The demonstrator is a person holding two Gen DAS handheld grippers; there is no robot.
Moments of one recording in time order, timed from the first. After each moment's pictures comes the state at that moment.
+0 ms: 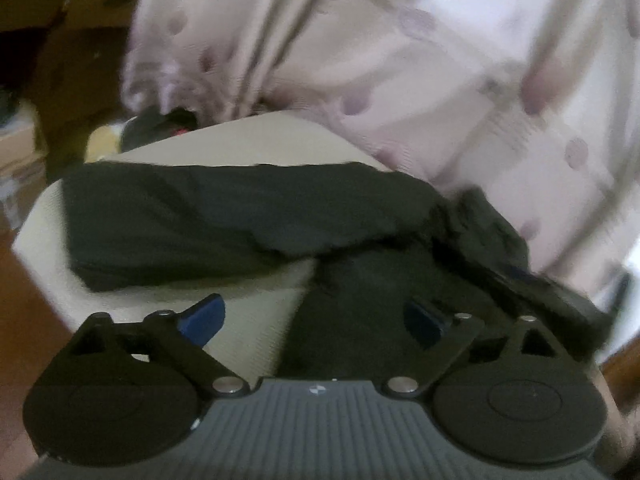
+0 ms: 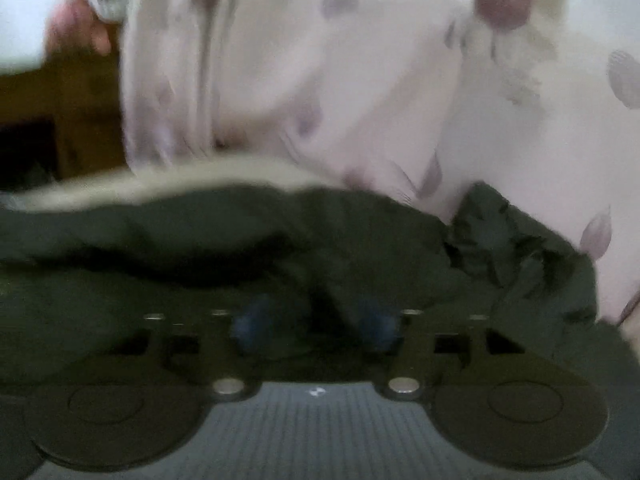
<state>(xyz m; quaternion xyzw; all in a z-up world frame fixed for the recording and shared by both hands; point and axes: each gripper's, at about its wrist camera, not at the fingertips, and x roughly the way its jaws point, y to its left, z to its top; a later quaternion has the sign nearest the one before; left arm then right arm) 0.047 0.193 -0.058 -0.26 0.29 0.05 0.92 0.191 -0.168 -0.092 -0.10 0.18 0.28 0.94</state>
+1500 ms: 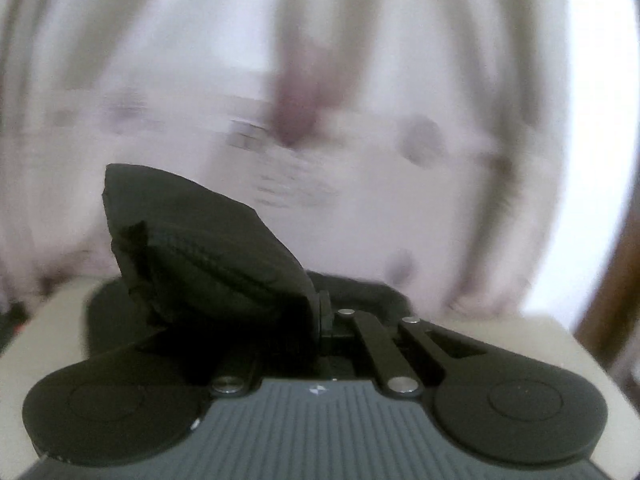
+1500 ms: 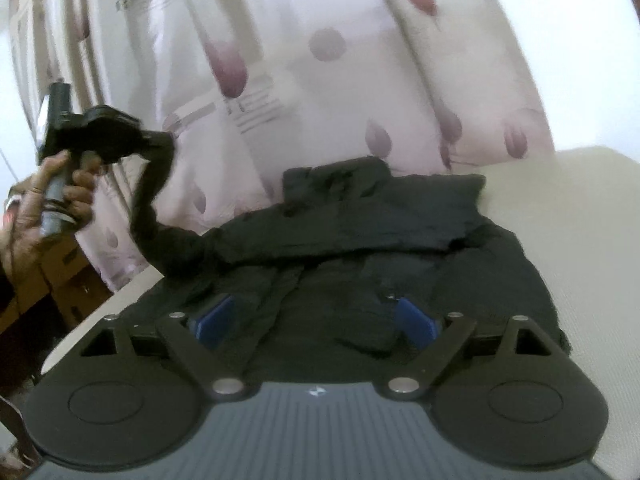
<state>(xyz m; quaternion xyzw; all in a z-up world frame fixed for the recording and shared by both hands) 0.259 -0.058 0.088 -0.03 0.20 -0.13 0.97 0.027 -0.424 -0.110 0.17 0.18 0.15 0.96</state>
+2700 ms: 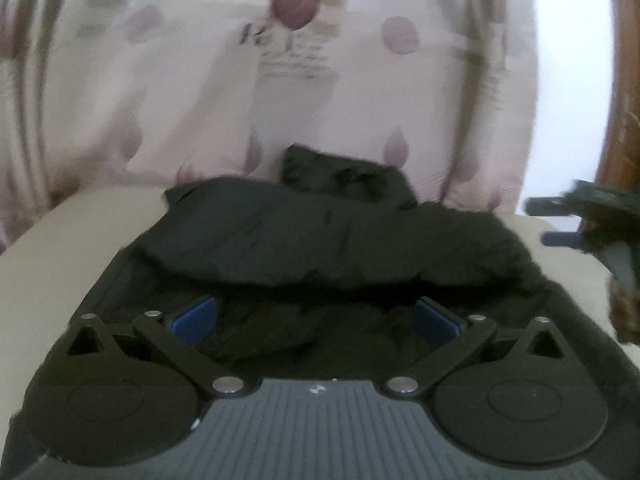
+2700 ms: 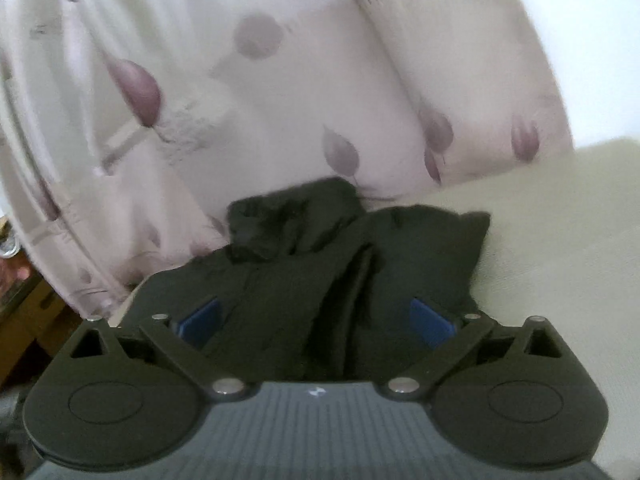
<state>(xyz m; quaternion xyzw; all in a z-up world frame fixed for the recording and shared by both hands) 0.155 -0.026 -0.046 -0.02 0.24 -0.12 0.96 0.239 -0.460 -0.081 0.20 0.24 0.16 0.93</state>
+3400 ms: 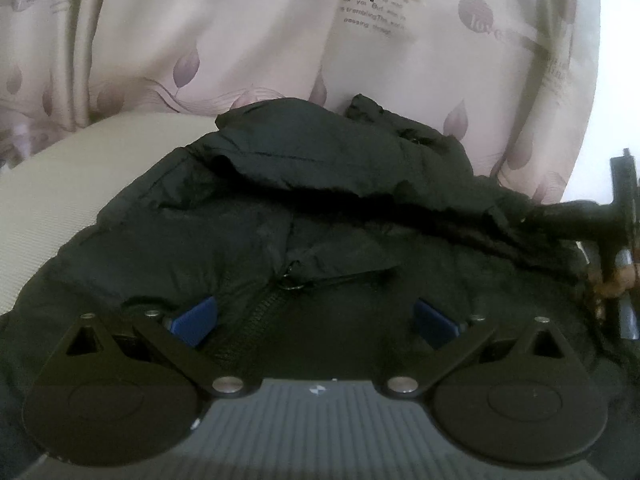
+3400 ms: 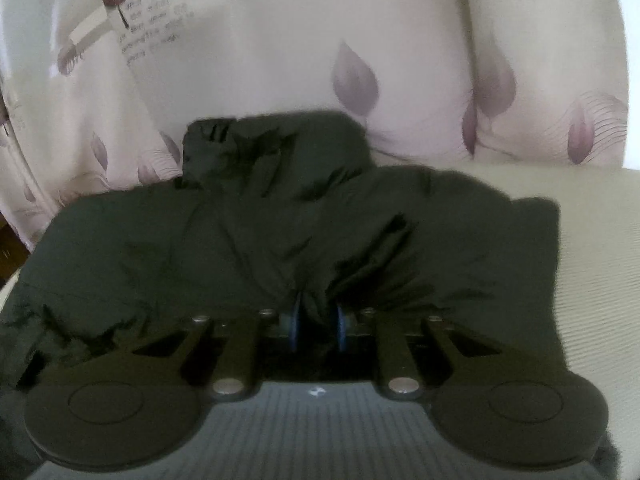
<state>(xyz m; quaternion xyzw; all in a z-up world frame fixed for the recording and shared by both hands) 0.159 0.017 -0.096 -0.08 0.29 -0.07 0.95 0.317 -0.396 -0.125 0.07 0.31 0.13 0.94</state>
